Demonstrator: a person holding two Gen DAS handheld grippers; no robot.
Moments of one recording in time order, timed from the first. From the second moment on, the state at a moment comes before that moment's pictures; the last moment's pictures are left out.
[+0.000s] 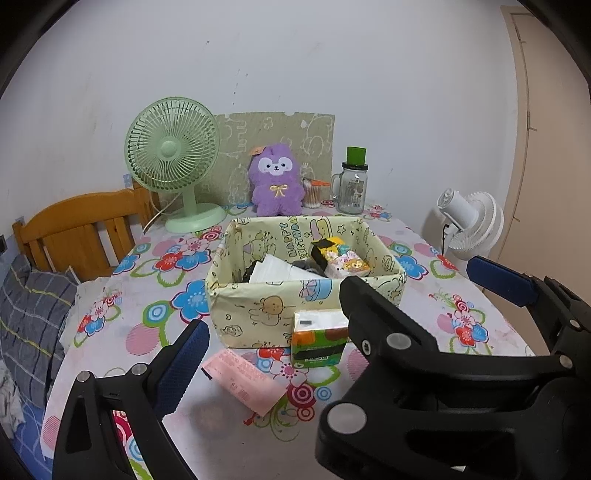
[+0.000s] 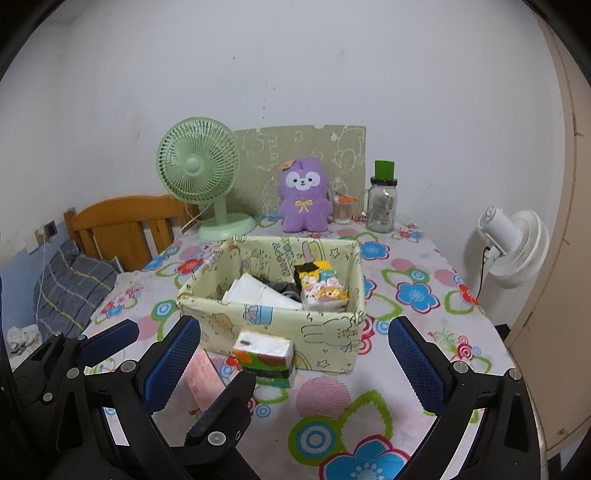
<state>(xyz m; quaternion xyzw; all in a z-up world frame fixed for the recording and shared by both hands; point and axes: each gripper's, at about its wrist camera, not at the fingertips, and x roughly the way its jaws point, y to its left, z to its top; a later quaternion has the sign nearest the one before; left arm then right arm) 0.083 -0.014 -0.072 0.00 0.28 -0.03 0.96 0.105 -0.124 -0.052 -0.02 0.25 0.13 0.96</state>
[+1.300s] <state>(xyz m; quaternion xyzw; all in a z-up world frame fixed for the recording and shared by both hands) 0.109 0.005 -0.150 -0.02 0.36 -0.04 0.93 0.136 -0.101 -0.132 -0.03 0.34 0.14 0.93</state>
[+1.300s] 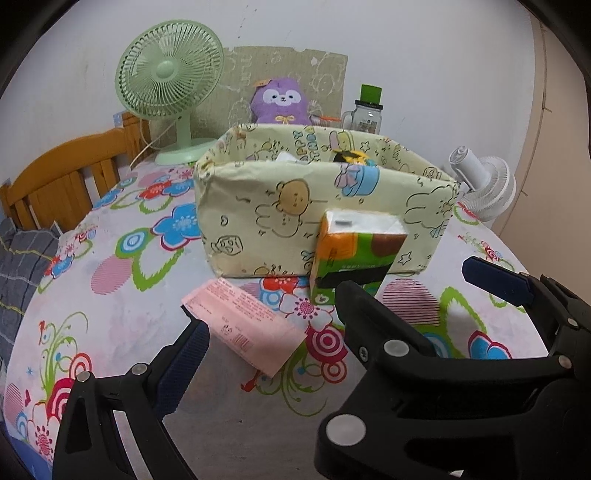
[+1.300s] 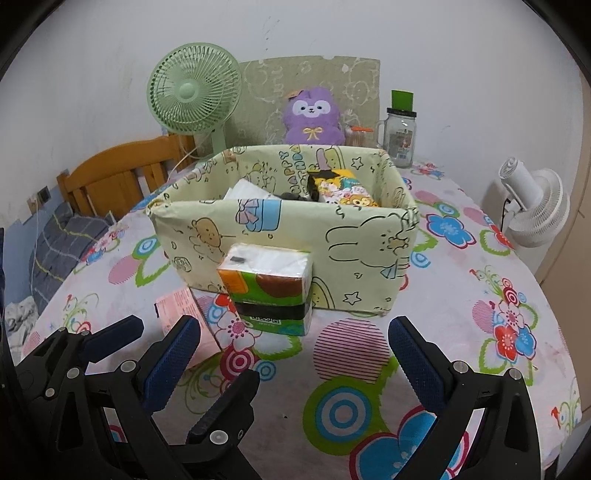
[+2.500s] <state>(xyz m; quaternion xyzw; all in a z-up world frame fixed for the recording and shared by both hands) 0.145 0.031 -0.170 -0.04 0.41 -0.02 0.91 0.174 -0.089 -0.148 -0.03 0.36 0.13 0.92</state>
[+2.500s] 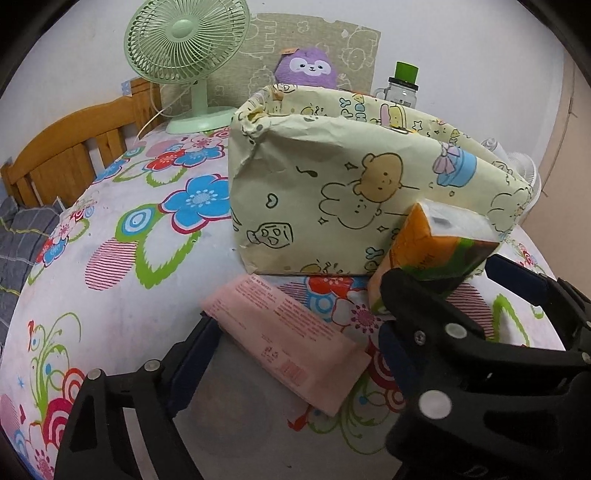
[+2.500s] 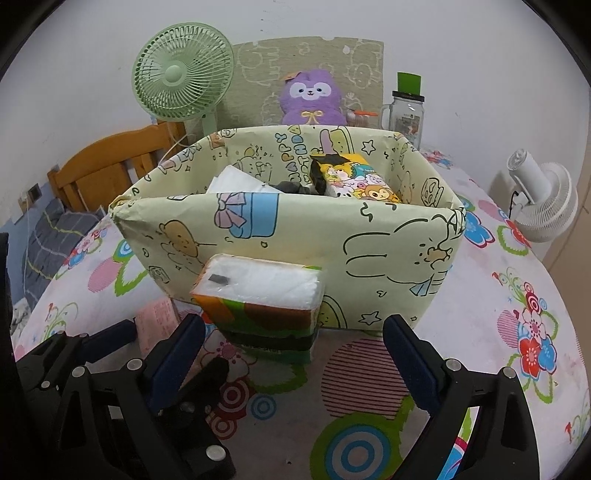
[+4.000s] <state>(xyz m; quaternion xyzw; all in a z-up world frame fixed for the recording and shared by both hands) 0.144 0.034 -0.165 -0.02 0.40 -0.04 0.91 0.175 -0.076 -0.151 -0.02 0.37 0.13 0.92</state>
